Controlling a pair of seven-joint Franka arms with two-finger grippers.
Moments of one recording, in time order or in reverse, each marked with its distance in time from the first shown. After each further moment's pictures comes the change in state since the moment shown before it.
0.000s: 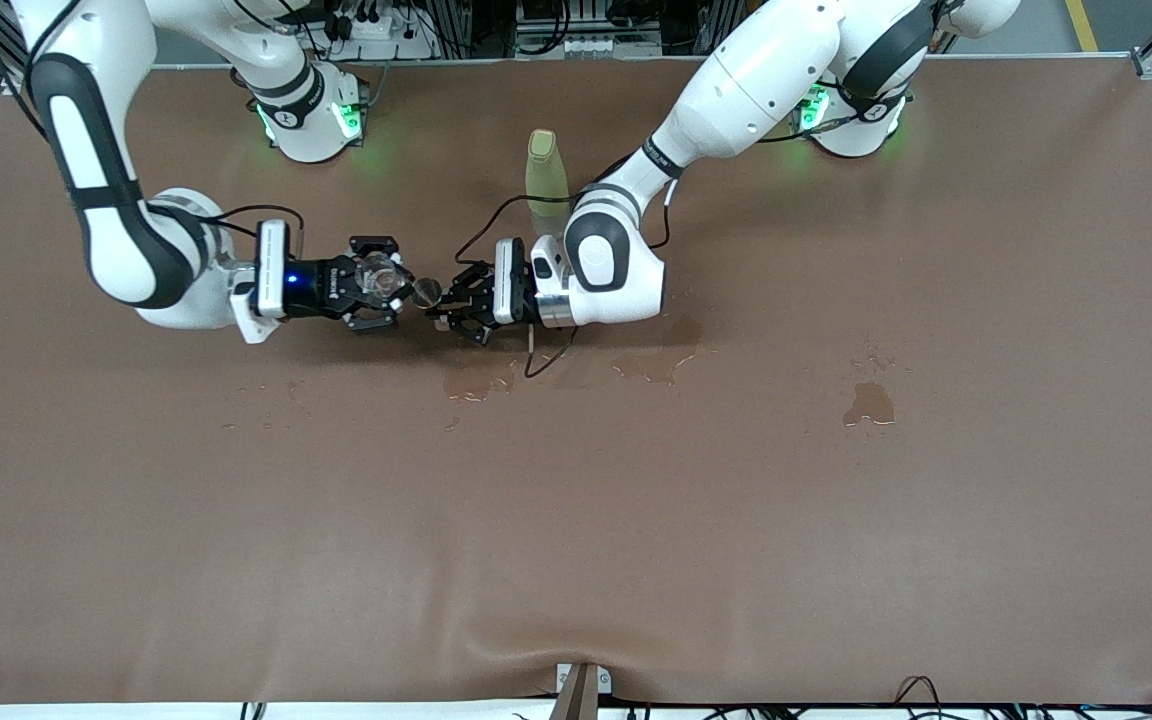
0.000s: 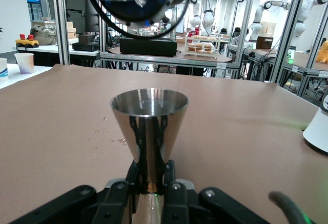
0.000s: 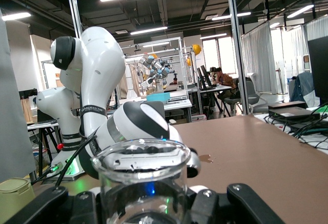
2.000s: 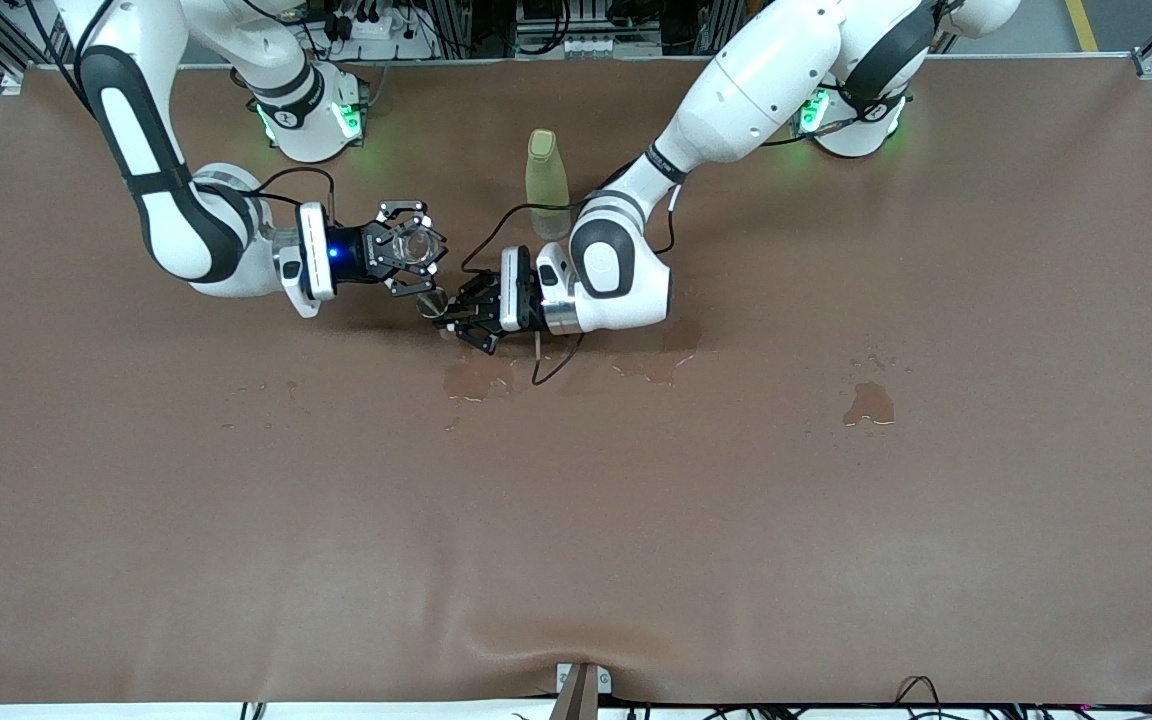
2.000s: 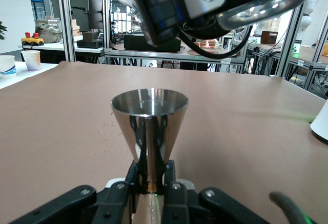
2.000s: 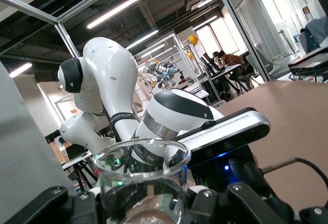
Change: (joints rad) left arm 0.001 0.005 0.022 0.000 0.001 0.000 0.010; right arm 0.048 -0.055 0.019 -0.143 0.036 0.001 0.260
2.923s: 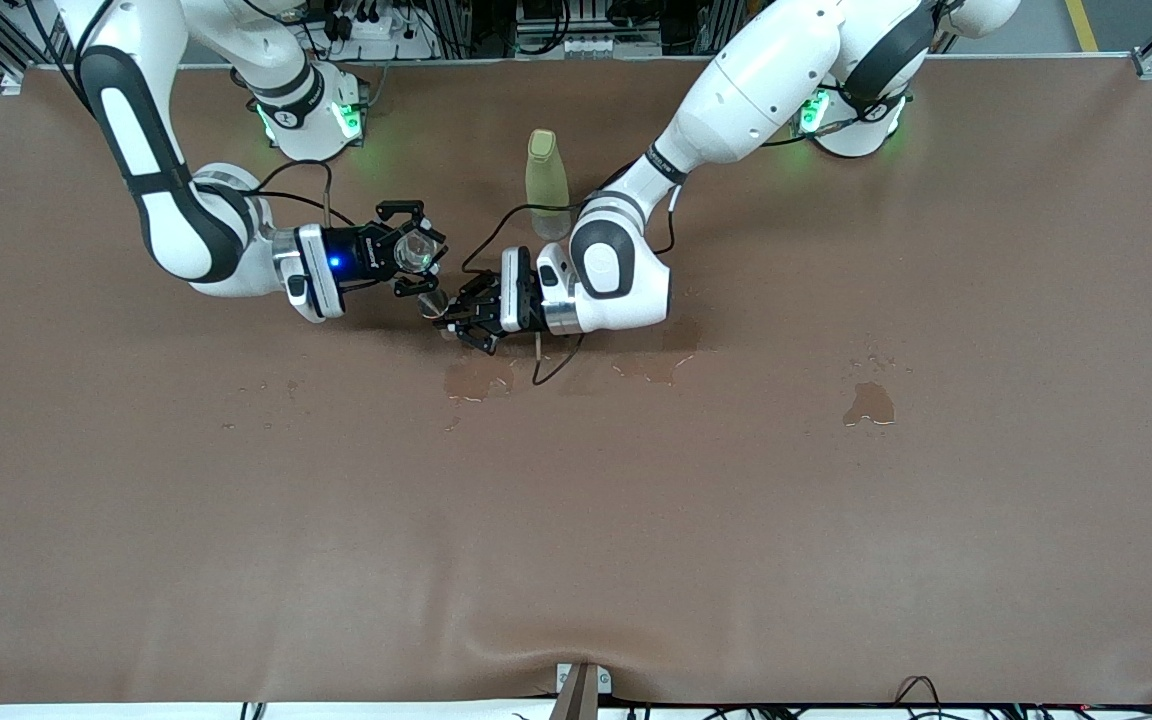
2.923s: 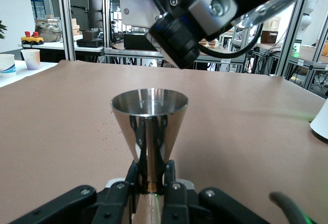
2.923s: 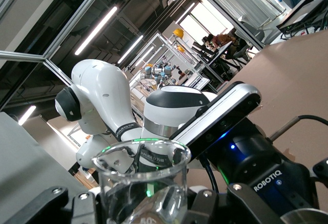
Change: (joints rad) left arm 0.000 0.003 0.000 0.000 0.000 0.000 0.000; right arm 0.000 0.000 0.000 -0.001 0.000 -0.001 0.307
